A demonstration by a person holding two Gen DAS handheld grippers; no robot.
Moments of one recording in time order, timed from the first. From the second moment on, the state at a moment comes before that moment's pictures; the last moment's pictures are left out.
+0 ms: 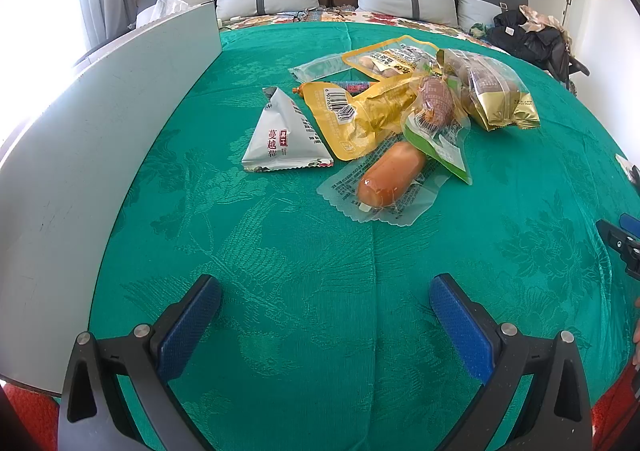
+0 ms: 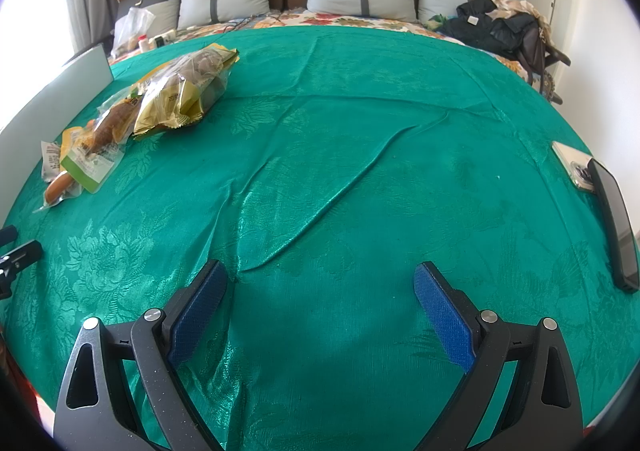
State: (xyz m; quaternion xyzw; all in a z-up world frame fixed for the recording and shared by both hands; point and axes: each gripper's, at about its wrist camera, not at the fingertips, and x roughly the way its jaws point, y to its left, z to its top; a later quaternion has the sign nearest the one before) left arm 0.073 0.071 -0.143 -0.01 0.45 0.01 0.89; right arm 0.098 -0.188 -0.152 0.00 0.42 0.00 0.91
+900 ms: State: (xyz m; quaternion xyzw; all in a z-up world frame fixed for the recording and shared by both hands) left arm 0.074 0.071 -0.143 -0.01 0.45 0.00 0.89; right arm 0.099 -0.188 -0.152 0.00 0.42 0.00 0.91
